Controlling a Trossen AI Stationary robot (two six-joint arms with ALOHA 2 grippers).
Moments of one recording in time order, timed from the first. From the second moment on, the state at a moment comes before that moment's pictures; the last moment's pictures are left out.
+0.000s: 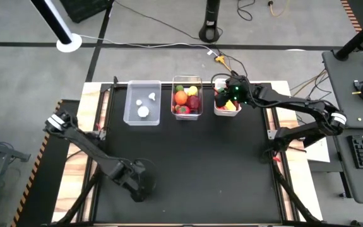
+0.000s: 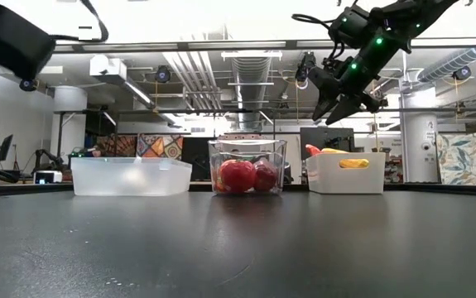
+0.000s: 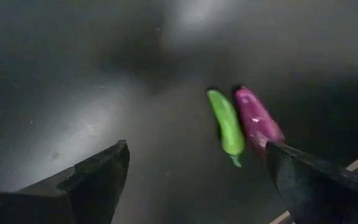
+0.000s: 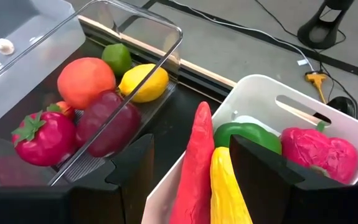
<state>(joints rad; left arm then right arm) -0.67 1.58 1.00 -0.84 0.10 -1.45 -0.57 1.27 0.85 -0.28 0.22 0.34</state>
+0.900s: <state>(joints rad) -0.67 1.75 0.99 -0.73 0.13 -1.42 -0.57 1.27 0.86 -0.28 0.18 0.32</state>
